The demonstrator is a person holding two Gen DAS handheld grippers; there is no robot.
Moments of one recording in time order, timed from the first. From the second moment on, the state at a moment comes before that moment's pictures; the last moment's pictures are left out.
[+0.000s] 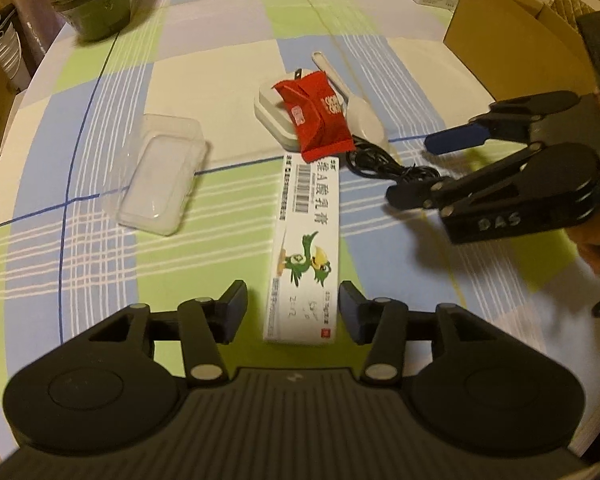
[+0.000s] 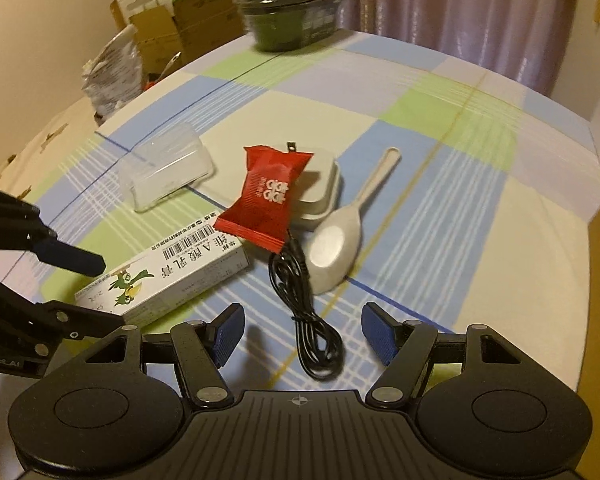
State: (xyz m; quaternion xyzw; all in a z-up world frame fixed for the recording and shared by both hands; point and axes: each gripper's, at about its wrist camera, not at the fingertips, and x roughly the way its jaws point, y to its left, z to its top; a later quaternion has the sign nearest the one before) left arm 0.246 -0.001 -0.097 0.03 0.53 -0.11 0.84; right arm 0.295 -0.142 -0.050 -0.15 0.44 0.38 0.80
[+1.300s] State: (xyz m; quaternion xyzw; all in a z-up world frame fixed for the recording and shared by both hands) left arm 0.231 -0.026 -0.104 0.07 0.57 -0.13 0.81; right arm 0.206 -0.198 -0.047 -0.09 0.49 0.31 0.81
